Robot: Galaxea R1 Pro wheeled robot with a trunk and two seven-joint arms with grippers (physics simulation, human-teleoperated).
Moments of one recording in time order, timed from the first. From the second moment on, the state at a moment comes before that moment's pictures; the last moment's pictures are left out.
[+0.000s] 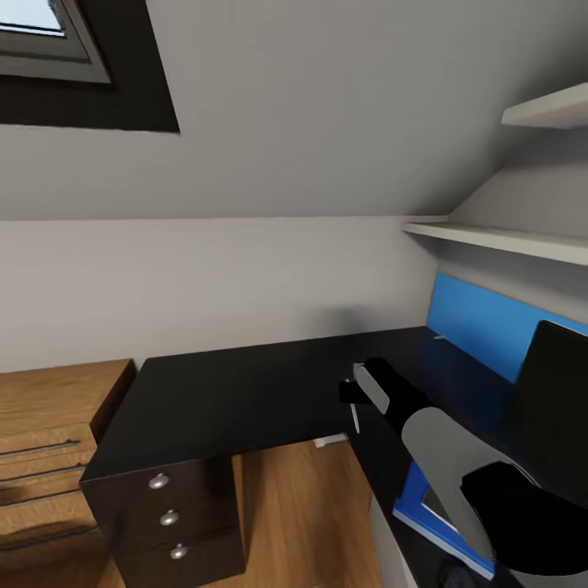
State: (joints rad) left arm -0.17 0.12 -0.33 -0.49 0.67 0.05 0.20; right arm -1.03 0.07 0.31 -0.45 -0.51 0.79 -0.29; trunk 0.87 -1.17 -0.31
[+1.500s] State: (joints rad) left arm -0.17 0.13 -0.29 -0.44 0.68 0.02 0.20; right arm -1.03 0.07 0.31 -0.29 -0.50 0.55 -0.36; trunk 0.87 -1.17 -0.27
